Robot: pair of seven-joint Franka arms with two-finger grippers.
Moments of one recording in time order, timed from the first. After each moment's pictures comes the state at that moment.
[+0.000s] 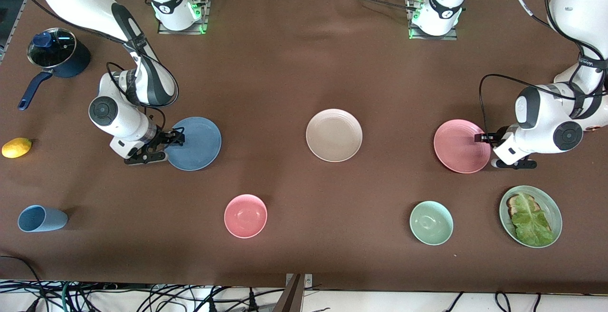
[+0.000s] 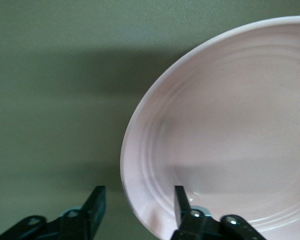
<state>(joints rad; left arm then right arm) 0.26 0.52 -0.07 -1.96 0.12 2.18 0.12 0.06 0.46 0.02 -2.10 -0.03 2.51 -0.04</state>
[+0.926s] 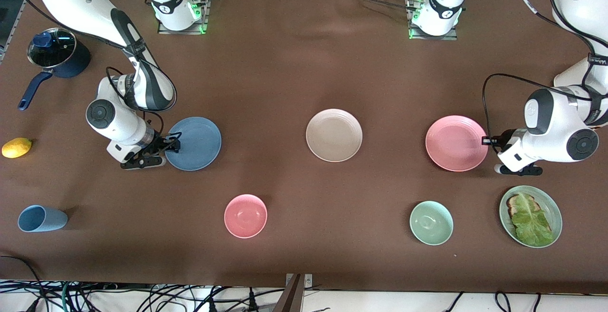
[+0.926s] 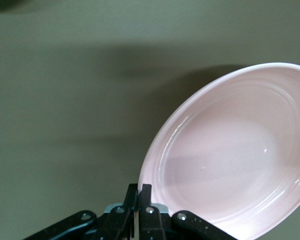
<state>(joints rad) 0.26 0.49 -0.14 -1.77 0.07 1.89 0.08 0.06 0.48 0.02 -2.06 -0.03 2.52 -0.04</state>
